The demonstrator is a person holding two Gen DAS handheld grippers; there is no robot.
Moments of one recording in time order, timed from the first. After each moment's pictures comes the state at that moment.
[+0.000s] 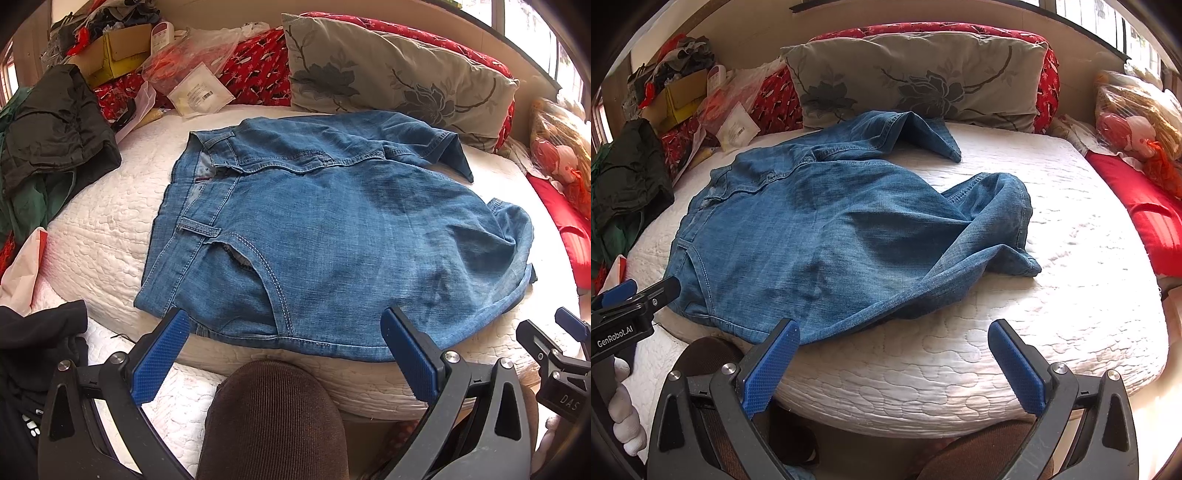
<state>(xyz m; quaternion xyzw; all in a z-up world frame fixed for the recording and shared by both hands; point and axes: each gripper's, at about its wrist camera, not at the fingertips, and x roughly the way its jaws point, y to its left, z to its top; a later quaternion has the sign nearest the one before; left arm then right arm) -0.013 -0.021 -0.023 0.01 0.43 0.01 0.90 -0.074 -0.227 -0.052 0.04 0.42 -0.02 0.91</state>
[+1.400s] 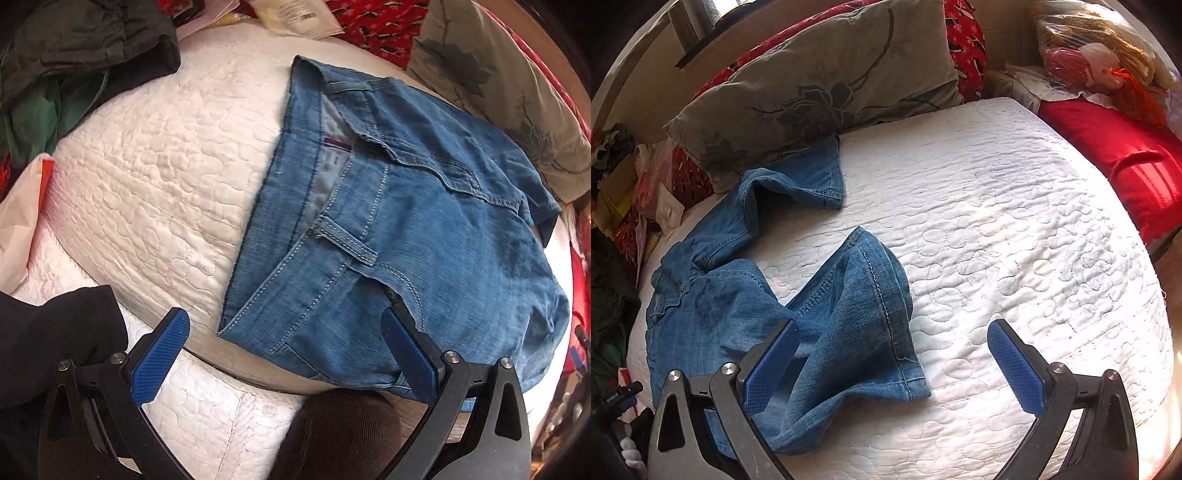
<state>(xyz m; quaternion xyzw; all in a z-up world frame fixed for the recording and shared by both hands) 0.077 0.133 -0.059 -0.14 0.57 0.09 0.81 0.033 -0.401 -0.051 0.18 0.44 -0.08 0.87</state>
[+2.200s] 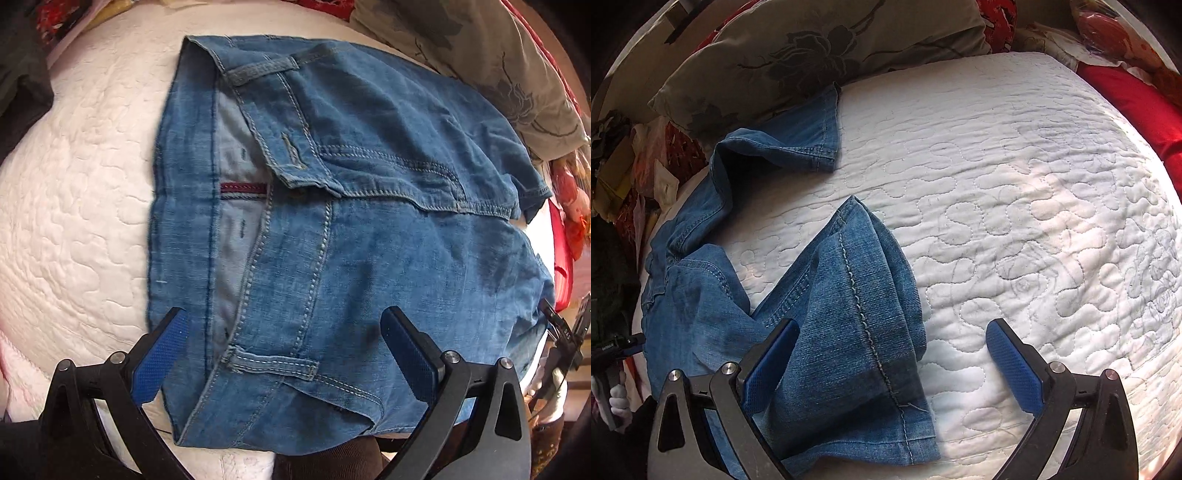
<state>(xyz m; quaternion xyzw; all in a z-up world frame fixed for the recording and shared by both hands) 0.194 0.094 -0.087 -0.09 0.65 -0.06 0.76 0.084 -0.411 -0.105 0.19 0.51 -0.02 0.84</state>
